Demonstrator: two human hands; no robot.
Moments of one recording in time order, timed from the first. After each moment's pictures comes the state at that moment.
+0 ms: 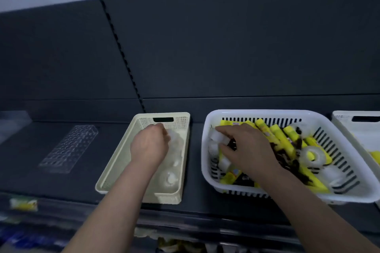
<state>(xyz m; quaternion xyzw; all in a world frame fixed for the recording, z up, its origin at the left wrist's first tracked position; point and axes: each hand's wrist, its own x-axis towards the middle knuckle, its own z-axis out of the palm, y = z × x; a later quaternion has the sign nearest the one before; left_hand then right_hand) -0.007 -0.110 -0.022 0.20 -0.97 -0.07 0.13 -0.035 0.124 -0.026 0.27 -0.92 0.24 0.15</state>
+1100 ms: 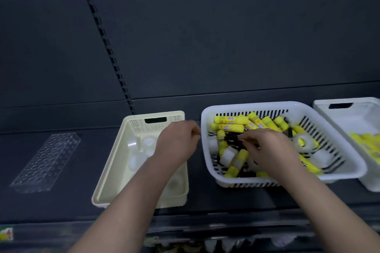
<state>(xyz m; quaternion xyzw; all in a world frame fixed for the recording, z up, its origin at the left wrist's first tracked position) -0.016 -0.076 -0.011 -0.03 -0.98 -0.19 0.10 -0.013 0.149 -0.028 0.13 -0.97 0.16 0.13</state>
